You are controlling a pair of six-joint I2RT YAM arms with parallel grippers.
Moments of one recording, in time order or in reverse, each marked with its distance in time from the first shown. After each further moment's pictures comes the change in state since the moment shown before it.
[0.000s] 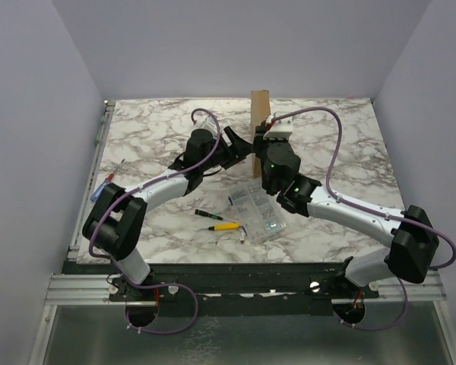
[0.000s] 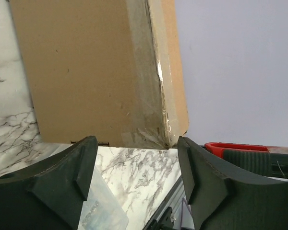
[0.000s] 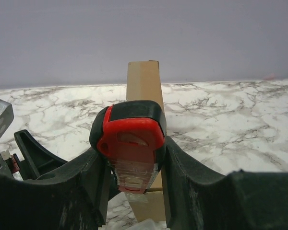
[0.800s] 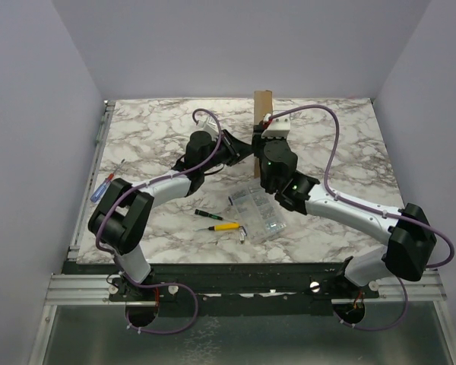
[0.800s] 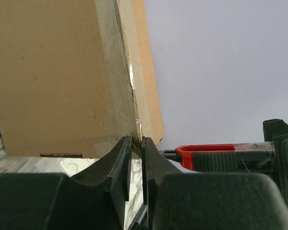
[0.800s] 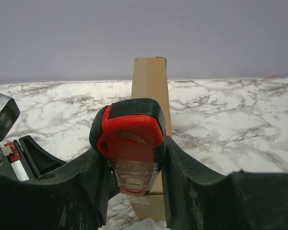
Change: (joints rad) left arm 0.005 0.066 -0.018 0.202 0.071 -0.100; right arm -0.013 0.017 0.015 -0.036 -0.011 0.035
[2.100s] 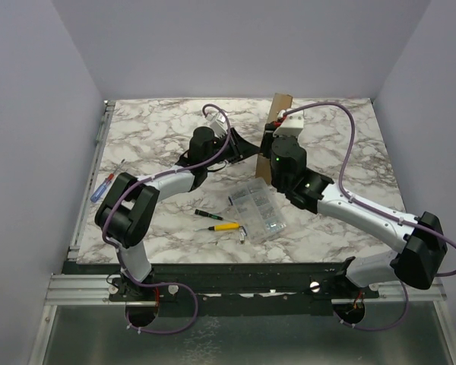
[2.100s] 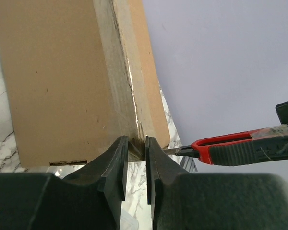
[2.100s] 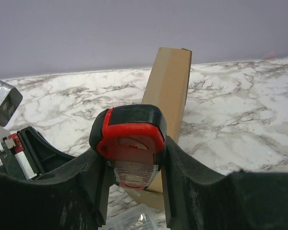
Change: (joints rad) left arm 0.012 0.070 0.079 -0.003 0.125 0.191; right arm -0.036 -0.090 0.011 -0.218 -0.032 0.130
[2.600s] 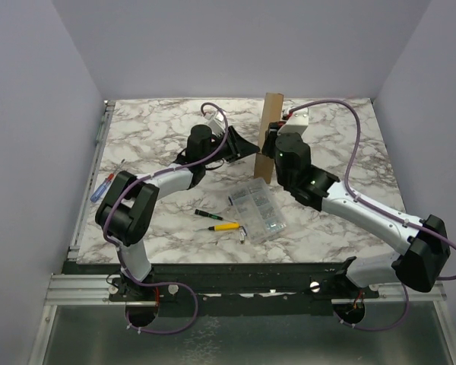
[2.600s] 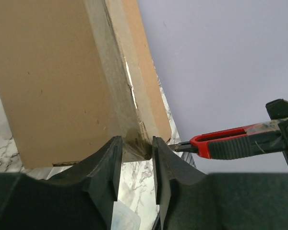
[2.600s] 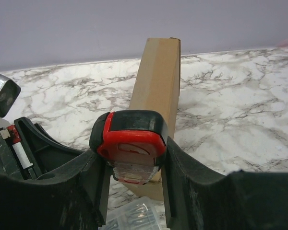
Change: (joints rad) left arm 0.031 0.008 0.004 -0.017 0.035 -0.003; right arm -0.064 -0.018 0.008 -0.089 -0.113 0.093
